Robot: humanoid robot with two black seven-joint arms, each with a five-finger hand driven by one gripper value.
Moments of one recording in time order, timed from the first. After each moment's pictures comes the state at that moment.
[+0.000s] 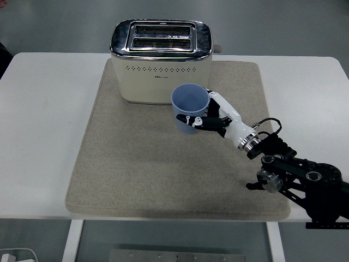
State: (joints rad) left arm 0.01 0.00 -0.06 -0.10 -0.03 -0.08 0.11; right arm 0.82 -0.20 0.20 1.03 -0.43 -0.13 0.58
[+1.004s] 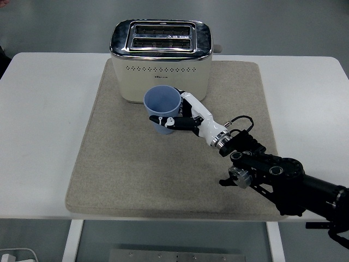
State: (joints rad) left arm 0.01 0.00 -0.06 -0.10 -0.03 -0.08 0.11; right arm 0.87 0.00 0.15 0.83 -0.41 -0.13 0.58
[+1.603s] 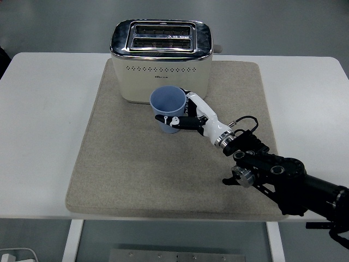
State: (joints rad) left arm 0.01 0.00 -0.06 -0.10 -0.03 -0.08 0.11; right arm 0.86 0.00 0.15 0.79 -0.41 -0.13 0.58
